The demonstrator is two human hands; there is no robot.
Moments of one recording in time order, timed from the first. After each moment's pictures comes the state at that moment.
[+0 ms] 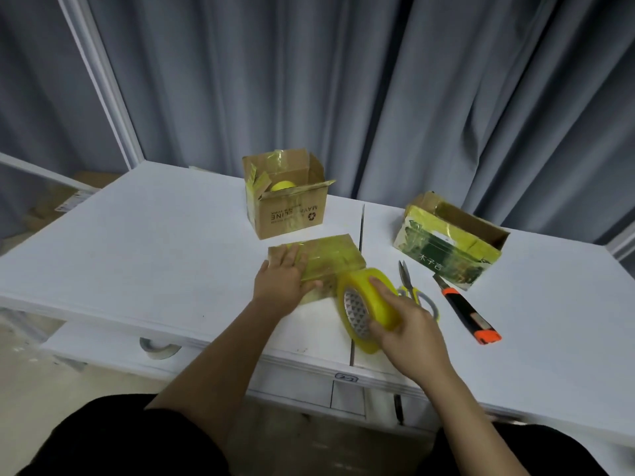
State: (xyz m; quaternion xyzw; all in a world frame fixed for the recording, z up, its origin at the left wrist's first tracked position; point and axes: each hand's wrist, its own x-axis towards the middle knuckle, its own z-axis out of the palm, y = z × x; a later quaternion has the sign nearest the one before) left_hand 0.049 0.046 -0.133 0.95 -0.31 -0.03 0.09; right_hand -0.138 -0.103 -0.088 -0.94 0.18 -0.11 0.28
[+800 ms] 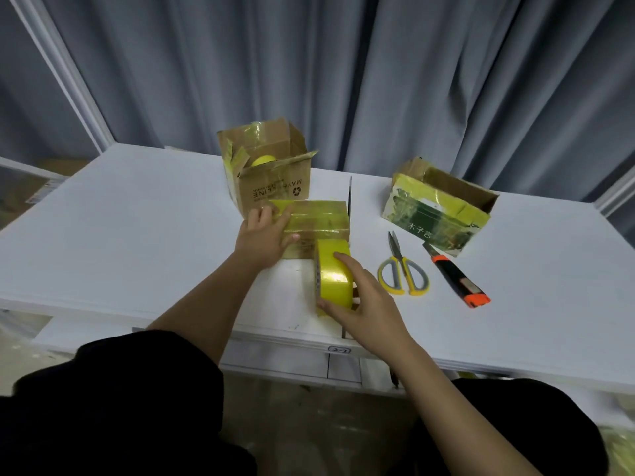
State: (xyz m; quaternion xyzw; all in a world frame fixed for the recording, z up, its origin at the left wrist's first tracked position) left_hand 0.087 0.039 -0.126 0.94 -0.33 0.05 0.09; right_hand -0.122 -0.084 -0.123 -0.90 0.10 -0.16 0.40
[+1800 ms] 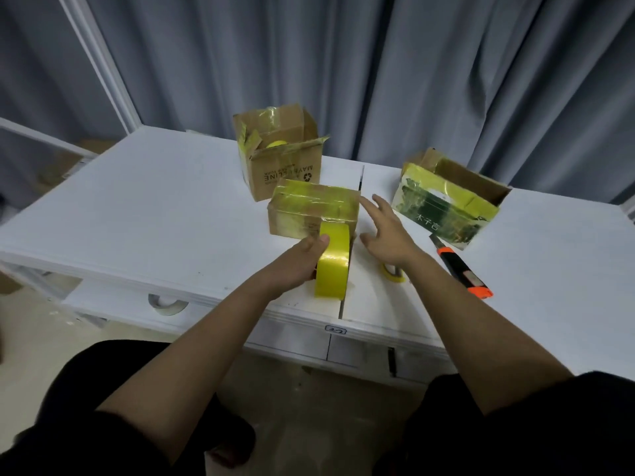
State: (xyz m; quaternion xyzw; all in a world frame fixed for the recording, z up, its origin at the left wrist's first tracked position) left_hand -0.024 0.034 -0.099 0.76 -0.20 -0.33 0.51; right_hand -0.047 -0.178 -0.116 -0.95 0.10 -0.06 0.30
